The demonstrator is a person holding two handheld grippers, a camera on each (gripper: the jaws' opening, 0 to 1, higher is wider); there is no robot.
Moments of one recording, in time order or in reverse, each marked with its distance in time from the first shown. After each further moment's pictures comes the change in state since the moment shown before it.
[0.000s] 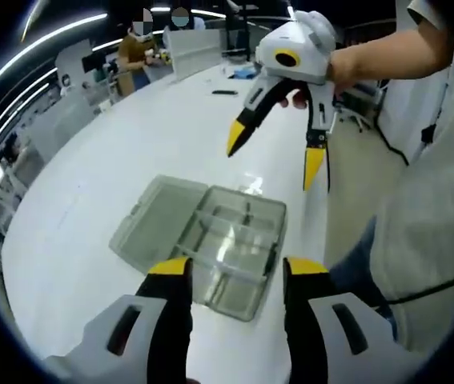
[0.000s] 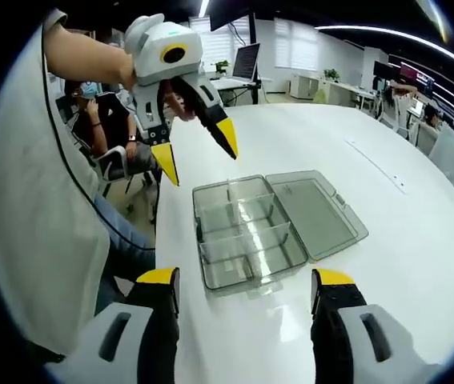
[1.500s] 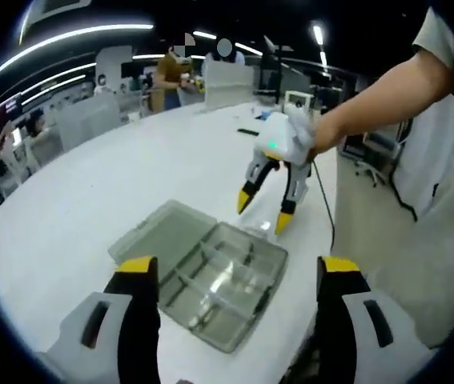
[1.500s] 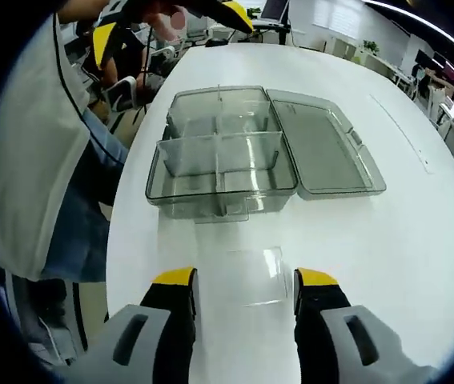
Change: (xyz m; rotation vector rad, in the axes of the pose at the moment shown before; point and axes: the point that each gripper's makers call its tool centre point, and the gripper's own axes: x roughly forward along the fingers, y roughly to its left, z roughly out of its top) left arm 0.000 0.001 0.027 -0.186 -0.209 0.065; right arm 0.029 -0.039 -0.079 -0.174 0.306 0.078
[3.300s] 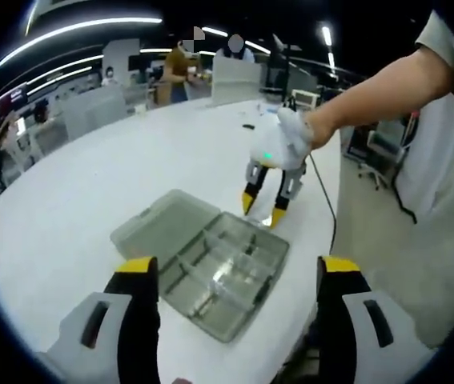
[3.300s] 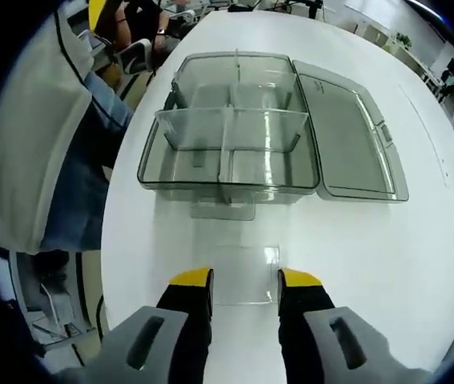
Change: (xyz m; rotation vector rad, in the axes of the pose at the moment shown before) left arm -0.006 0.002 -0.013 -0.041 0.022 0.012; right arm 0.007 0.001 -0.007 -0.102 0.183 0.056
